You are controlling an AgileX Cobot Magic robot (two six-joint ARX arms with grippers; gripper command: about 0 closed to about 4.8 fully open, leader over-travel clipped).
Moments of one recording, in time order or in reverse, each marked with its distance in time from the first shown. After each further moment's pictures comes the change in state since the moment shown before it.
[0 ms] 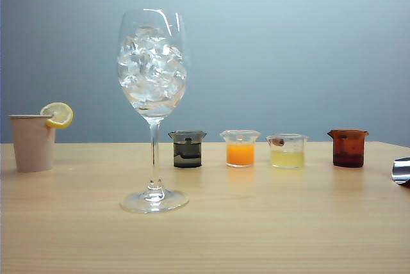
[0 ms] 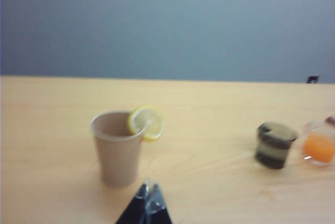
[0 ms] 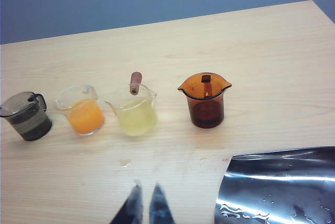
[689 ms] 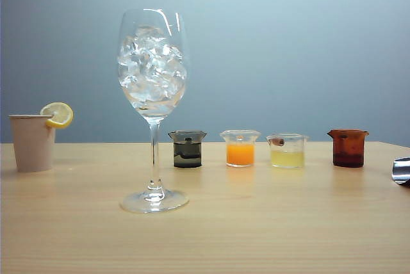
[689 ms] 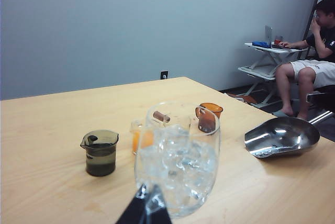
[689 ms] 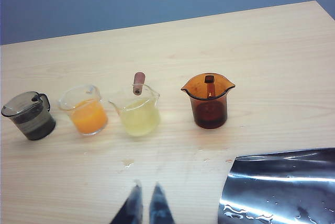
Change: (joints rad) left arm -0.586 0.189 0.031 0.216 -0.039 -0.008; right arm 0.000 0.000 0.000 0.003 -0.008 0.000
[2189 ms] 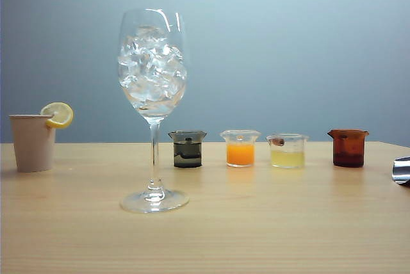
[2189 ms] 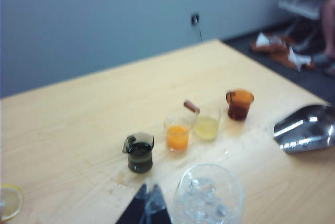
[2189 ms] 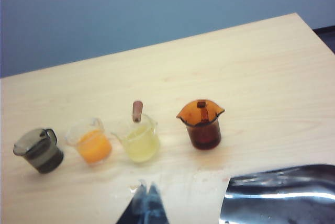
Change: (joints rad) left arm 0.000 0.430 0.752 -0.584 -0.100 0.053; right arm -0.032 0.002 0.176 -0.168 0.012 0.071
